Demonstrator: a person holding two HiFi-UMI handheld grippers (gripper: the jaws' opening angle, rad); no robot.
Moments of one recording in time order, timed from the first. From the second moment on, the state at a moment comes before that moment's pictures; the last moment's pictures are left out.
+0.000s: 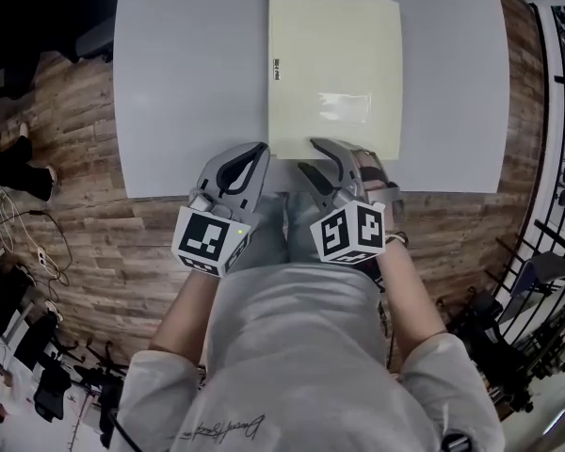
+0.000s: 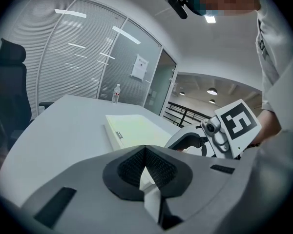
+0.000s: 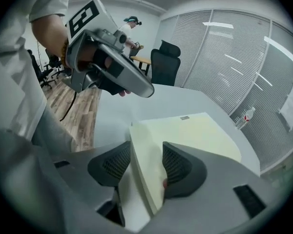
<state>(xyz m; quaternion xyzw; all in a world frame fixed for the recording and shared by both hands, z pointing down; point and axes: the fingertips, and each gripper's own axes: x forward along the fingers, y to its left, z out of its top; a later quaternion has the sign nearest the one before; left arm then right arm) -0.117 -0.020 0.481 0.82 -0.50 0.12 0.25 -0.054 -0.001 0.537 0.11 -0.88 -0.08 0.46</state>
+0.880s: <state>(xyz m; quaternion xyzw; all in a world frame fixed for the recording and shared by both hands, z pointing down) -0.111 -0.014 0.521 0.81 -0.49 0.14 0.28 -0.058 -0.008 0.539 0.16 -0.88 -0.06 0.44</state>
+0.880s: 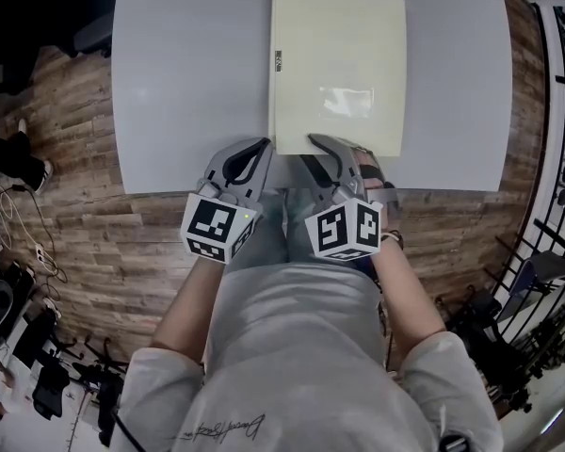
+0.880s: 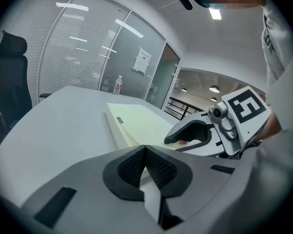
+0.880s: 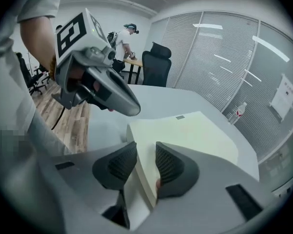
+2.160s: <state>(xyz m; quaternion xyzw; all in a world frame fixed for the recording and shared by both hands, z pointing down) -0.106 -0.023 0.551 0.82 -0.48 0.22 0.22 -0.023 -0.040 0.431 0.32 -0.90 -0.04 0.30</state>
